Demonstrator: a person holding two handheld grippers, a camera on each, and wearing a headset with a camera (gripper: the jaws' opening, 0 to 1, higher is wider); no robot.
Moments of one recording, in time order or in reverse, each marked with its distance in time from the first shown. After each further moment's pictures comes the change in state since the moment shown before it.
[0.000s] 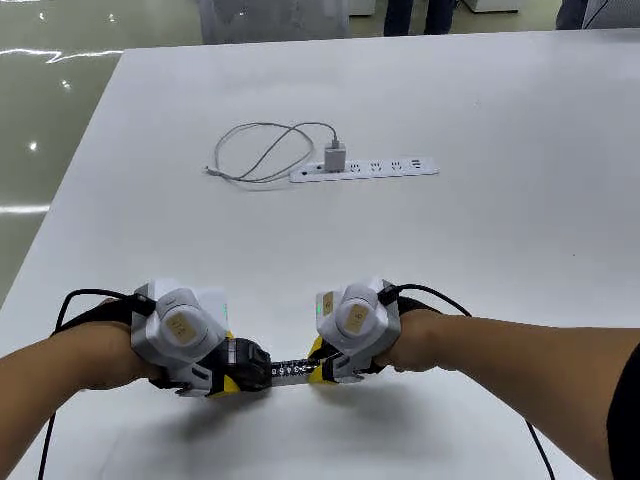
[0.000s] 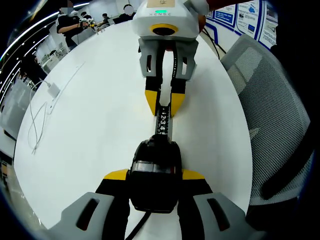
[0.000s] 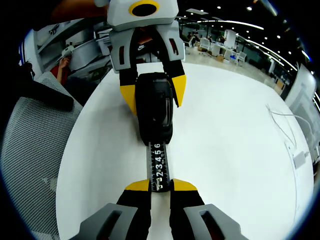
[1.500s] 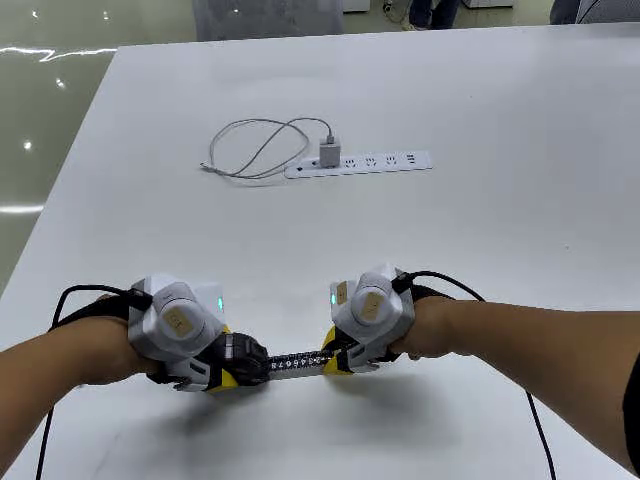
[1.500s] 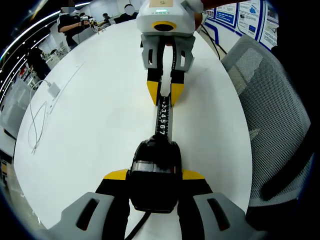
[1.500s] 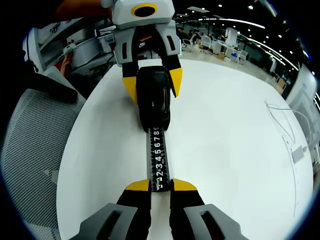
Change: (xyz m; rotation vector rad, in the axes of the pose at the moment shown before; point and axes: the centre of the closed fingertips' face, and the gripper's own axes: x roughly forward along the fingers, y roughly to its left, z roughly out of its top) left arm 0.000 -0.001 0.001 -0.007 0.000 0.001; right arm -0.015 -0.001 -0.019 -0.005 0.025 0.008
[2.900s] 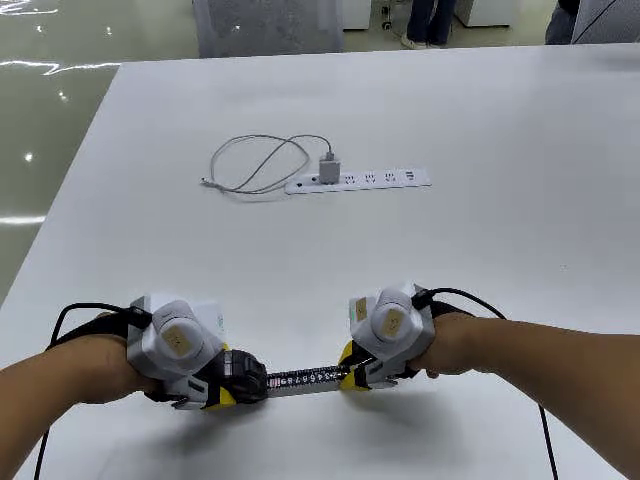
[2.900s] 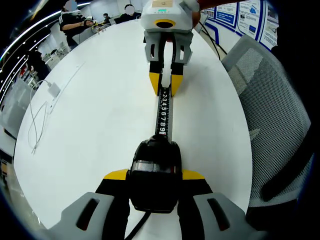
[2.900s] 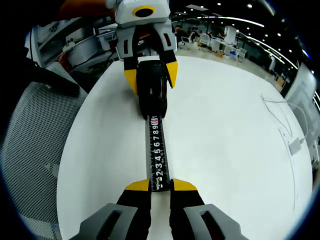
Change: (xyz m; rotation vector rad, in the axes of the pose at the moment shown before) left arm 0.000 0.000 0.000 -0.001 -0.002 0.002; right arm -0.014 -0.003 -0.021 0.008 0.020 -0.010
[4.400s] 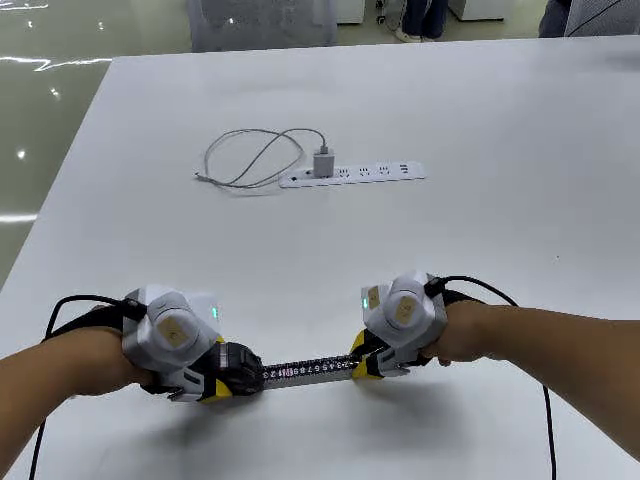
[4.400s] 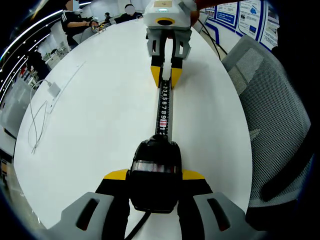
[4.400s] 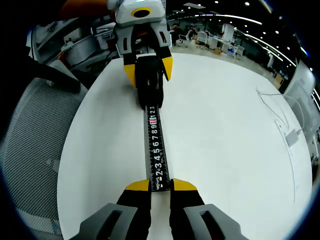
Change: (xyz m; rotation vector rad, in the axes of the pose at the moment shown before) left arm 0.000 -0.001 0.000 -0.003 0.002 0.000; right arm -0.013 -0.002 -0.019 0.018 0.017 -0.010
